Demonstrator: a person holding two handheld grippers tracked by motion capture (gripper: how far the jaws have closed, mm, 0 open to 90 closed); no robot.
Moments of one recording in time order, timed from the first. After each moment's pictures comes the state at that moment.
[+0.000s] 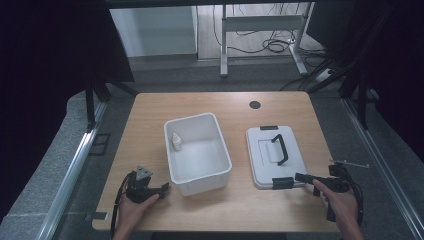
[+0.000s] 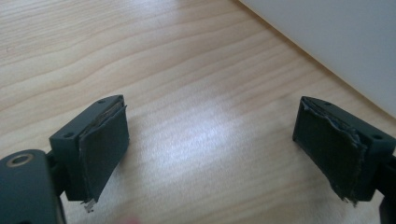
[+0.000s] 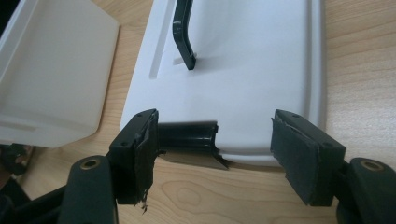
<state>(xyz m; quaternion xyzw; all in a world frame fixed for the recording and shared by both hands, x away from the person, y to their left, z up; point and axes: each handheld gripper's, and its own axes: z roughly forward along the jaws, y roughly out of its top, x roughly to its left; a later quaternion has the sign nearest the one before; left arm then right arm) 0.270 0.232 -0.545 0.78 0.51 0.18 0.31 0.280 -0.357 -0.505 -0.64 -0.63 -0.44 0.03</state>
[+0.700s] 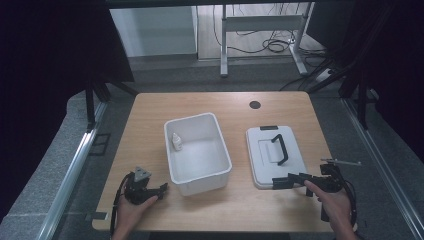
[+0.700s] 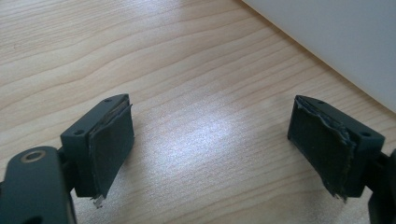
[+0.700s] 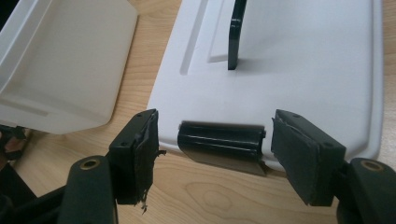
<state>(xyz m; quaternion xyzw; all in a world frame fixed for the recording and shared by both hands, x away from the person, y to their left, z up) 0.265 0.236 -0.545 0.78 0.50 0.18 0.32 0.276 -0.328 -0.489 -0.61 -0.67 -0.44 0.01</state>
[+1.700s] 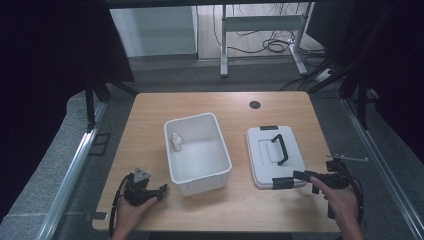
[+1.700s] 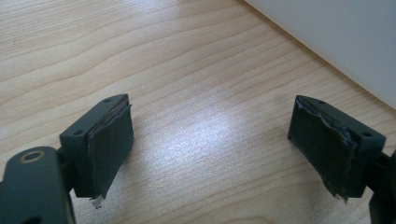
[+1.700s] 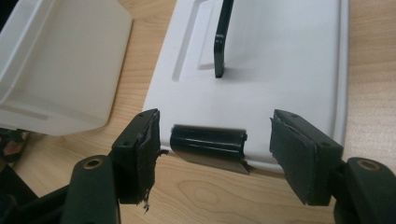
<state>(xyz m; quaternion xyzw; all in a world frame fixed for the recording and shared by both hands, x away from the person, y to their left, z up) 0.262 0.237 -0.545 0.78 0.50 0.18 0.32 0.281 -0.342 -0.476 -0.61 -0.67 -0.43 0.01</state>
